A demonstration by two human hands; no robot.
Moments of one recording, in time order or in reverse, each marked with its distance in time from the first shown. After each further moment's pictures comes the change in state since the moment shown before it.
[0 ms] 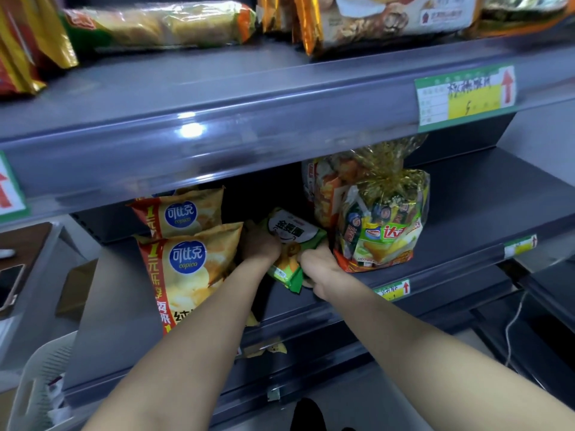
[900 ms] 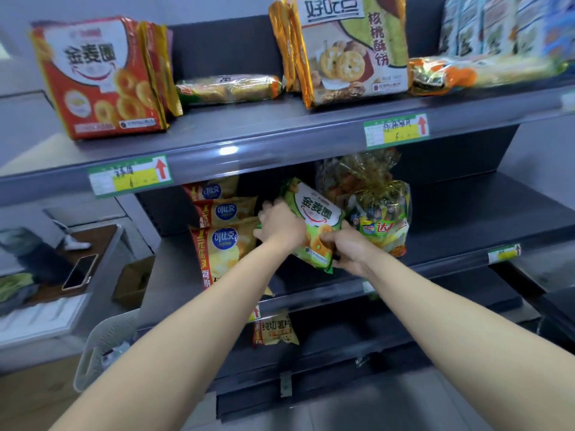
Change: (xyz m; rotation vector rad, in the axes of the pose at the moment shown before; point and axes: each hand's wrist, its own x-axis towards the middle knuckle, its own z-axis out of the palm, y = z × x) left_hand -0.150 0.055 -0.098 0.032 0.108 0.133; right_hand -0.091 -0.034 -0.063 0.060 -0.261 -0.122
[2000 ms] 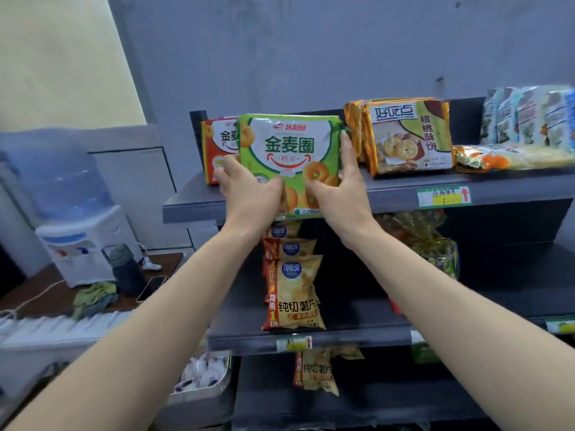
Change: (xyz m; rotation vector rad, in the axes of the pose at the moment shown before) left_hand -0.091 -0.026 -0.221 -0.519 0.519 0.278; right_hand -0.175 -0.123 0.145 -0.185 0.004 -0.947
